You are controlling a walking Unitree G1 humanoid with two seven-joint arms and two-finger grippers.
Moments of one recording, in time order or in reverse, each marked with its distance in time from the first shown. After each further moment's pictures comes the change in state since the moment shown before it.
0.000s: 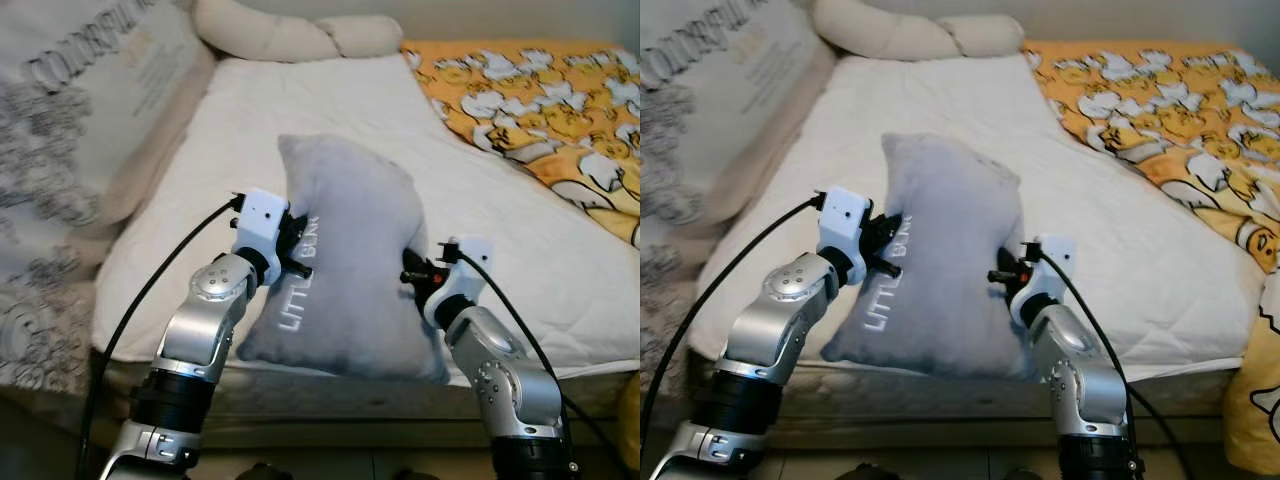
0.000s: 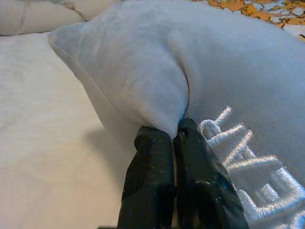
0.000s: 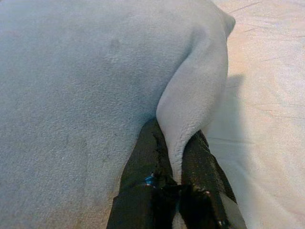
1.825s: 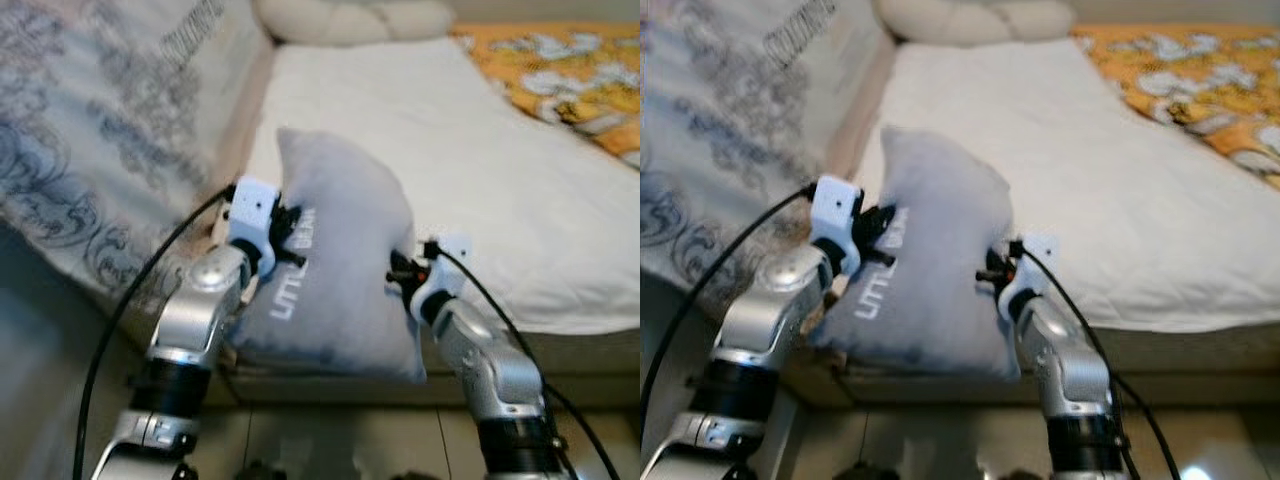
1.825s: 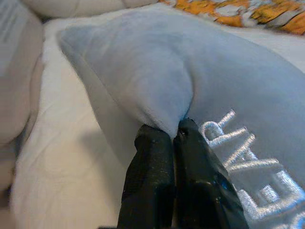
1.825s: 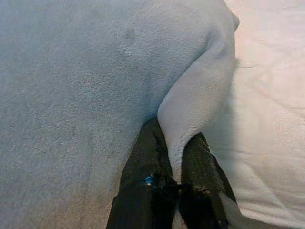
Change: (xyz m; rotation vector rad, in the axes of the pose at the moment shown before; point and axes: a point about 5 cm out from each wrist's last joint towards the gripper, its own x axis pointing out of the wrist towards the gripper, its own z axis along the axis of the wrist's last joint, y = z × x) left arm 0.003 0.012 0.004 -0.031 -0.005 0.025; right arm 0.019 0.007 -0.008 -0.040 0.071 0.016
